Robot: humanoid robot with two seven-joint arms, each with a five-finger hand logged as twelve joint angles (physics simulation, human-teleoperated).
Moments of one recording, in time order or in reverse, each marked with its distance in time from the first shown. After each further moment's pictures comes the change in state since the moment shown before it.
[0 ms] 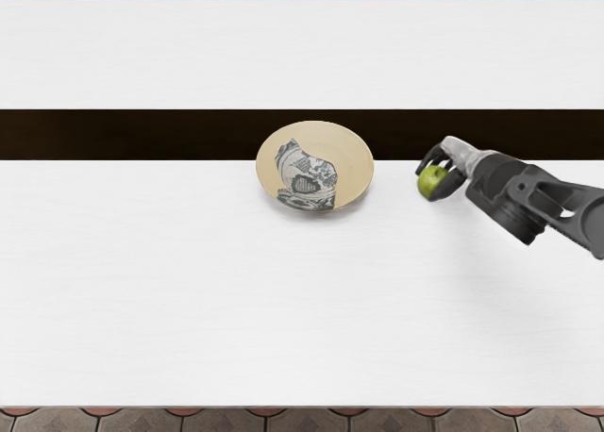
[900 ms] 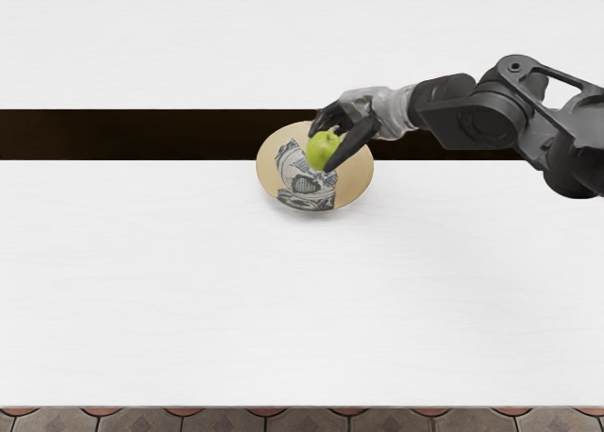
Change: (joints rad) left arm 0.000 0.000 0.000 0.000 0.000 0.000 0.000; right arm 0.170 0.182 0.259 -0.175 0.352 0.501 0.001
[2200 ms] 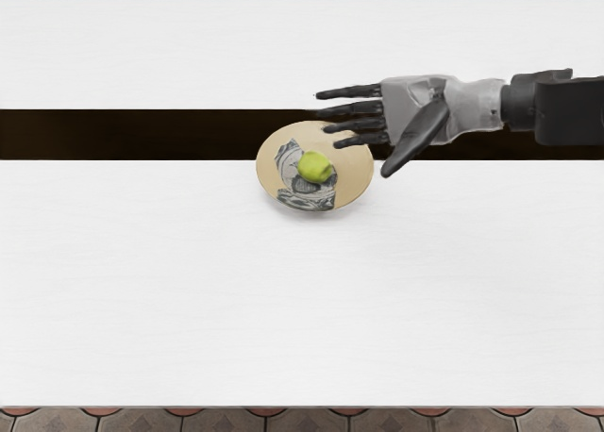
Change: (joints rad) left arm 0.000 0.000 0.000 0.000 0.000 0.000 0.000; right arm -0.162 -0.322 0.140 0.151 0.692 0.309 0.000
